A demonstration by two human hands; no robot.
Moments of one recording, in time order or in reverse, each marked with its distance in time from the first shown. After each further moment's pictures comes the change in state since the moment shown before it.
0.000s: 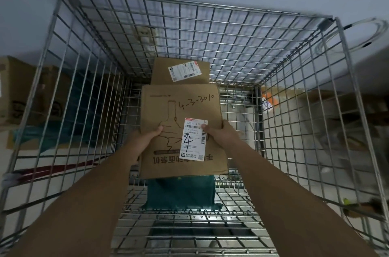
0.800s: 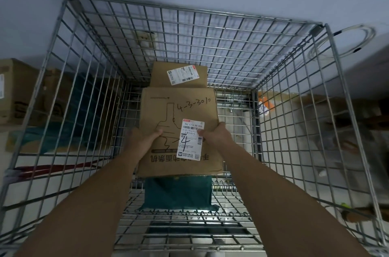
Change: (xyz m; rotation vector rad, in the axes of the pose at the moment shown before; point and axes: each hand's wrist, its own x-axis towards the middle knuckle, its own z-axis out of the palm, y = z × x) left_hand -0.001 -0.008 0.010 0.183 0.227 0.086; right_hand -0.002 -0.006 0.010 -0.176 0.056 0.023
